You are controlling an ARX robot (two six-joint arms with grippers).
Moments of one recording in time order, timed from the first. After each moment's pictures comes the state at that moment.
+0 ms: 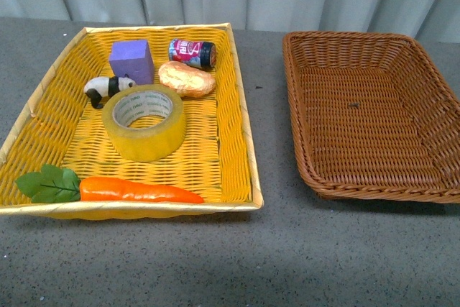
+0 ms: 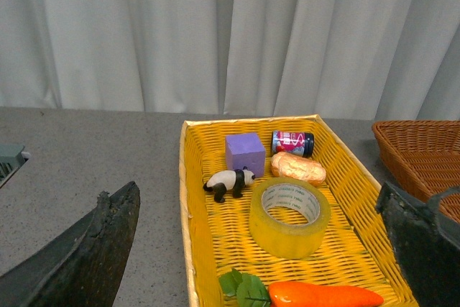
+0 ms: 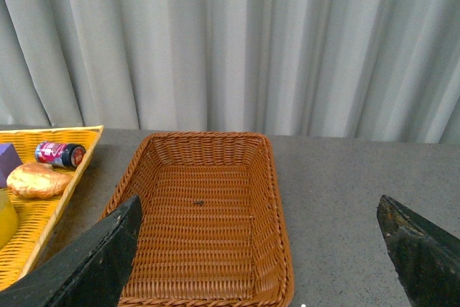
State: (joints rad) left arm 0.00 0.00 0.02 0.00 0.00 0.00; right arm 0.00 0.00 0.01 0.00 0.00 -0.01
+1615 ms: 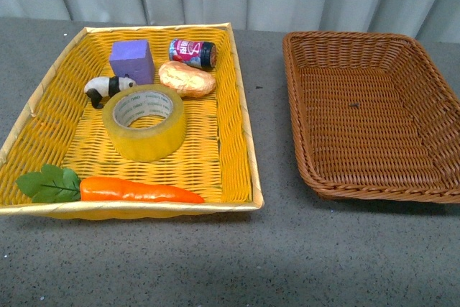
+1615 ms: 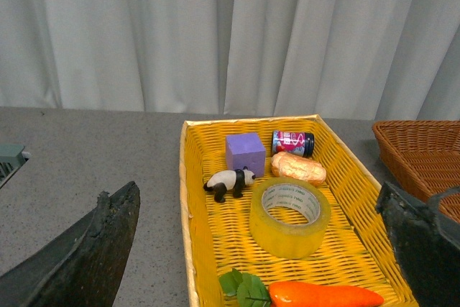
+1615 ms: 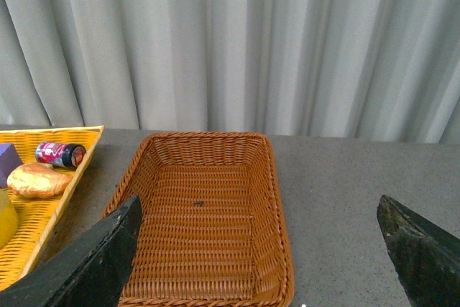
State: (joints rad) left arm 0.00 0.00 0.02 0.00 0.00 0.00; right arm 0.00 0.00 0.01 0.00 0.00 -0.01
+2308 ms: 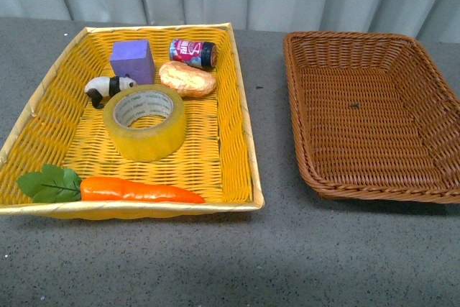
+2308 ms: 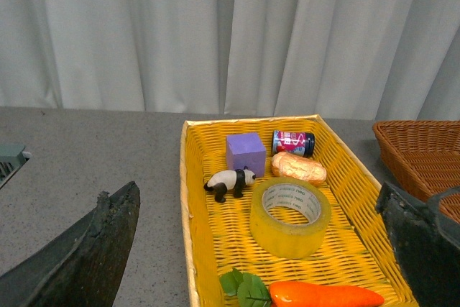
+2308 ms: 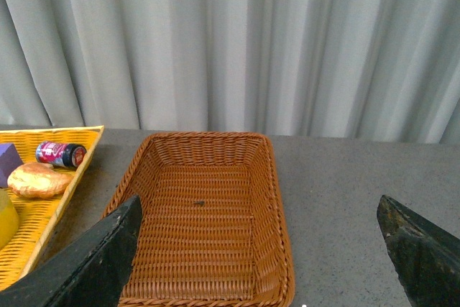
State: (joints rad) left arm 0.00 0.00 0.02 0.00 0.00 0.00; right arm 0.00 0.00 0.01 0.00 0.00 -0.01
